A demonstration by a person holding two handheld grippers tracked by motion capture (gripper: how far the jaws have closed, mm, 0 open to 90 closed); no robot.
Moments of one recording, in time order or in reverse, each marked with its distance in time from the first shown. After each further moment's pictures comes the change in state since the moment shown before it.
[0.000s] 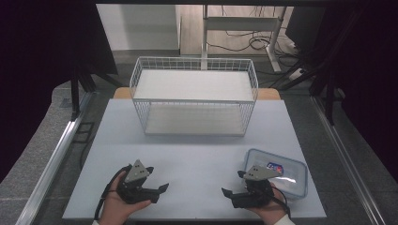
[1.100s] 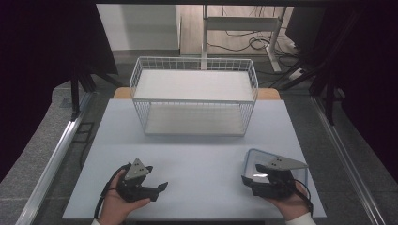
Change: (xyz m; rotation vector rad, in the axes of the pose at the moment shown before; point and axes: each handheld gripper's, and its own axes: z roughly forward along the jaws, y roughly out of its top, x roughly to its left) left arm 0.006 0.000 0.001 0.009 0.004 -0.021; right arm -0.032 0.014 -0.047 0.013 -0.113 0.088
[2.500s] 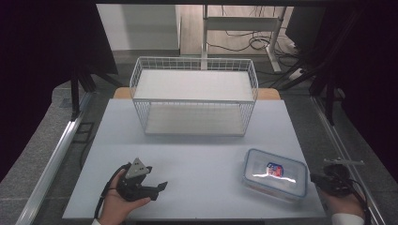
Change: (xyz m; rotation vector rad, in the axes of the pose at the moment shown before) left arm 0.001 -0.001 0.003 0.022 0.006 -0.023; right arm -0.140 -0.068 -0.050 0.260 -0.398 0.321
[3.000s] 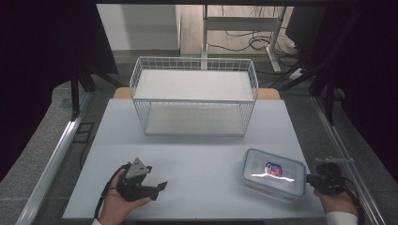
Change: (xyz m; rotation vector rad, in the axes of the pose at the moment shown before) left arm 0.001 0.000 0.001 0.004 0.005 -0.001; right arm 0.015 0.005 0.006 0.033 0.015 -0.023
